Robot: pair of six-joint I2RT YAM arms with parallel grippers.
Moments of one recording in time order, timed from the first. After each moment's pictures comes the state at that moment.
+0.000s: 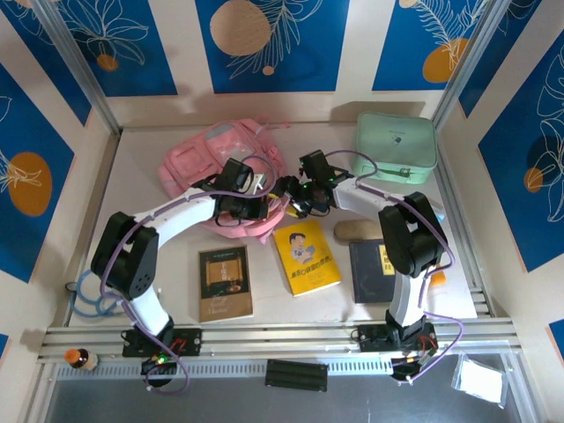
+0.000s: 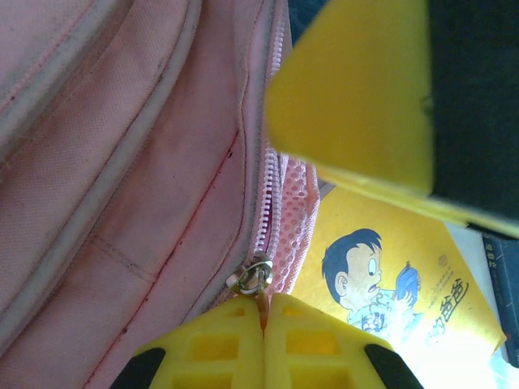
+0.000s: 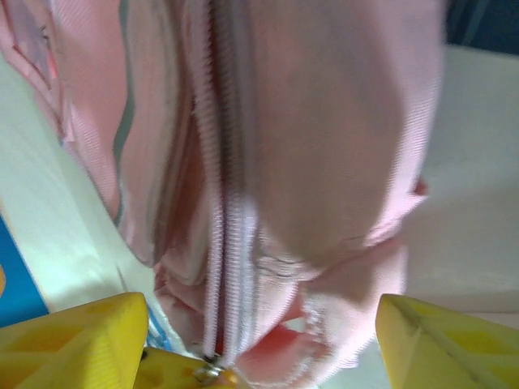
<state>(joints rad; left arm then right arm) -0.55 1.71 1.19 -0.47 0.35 -0.38 0.52 1.88 1.26 -0.27 -0.49 1.10</state>
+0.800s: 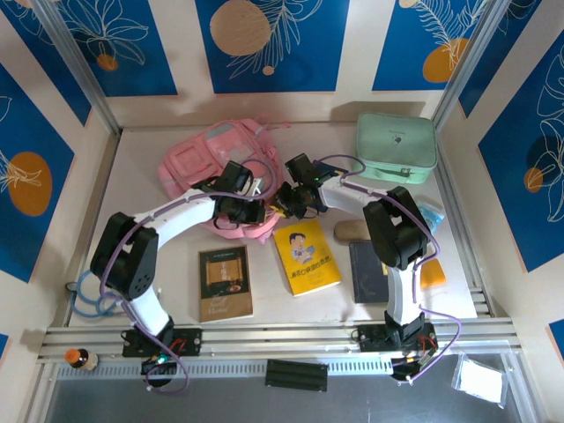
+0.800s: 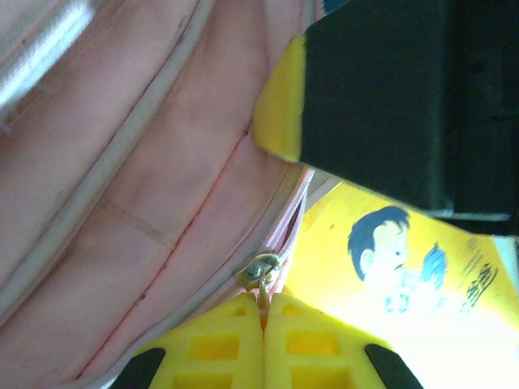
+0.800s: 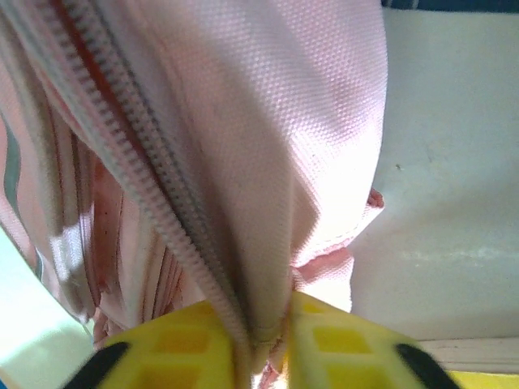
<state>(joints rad) -0.55 1.71 1.17 -0.54 0.32 -0.36 0.57 1.98 1.36 -0.41 -0.35 1.15</state>
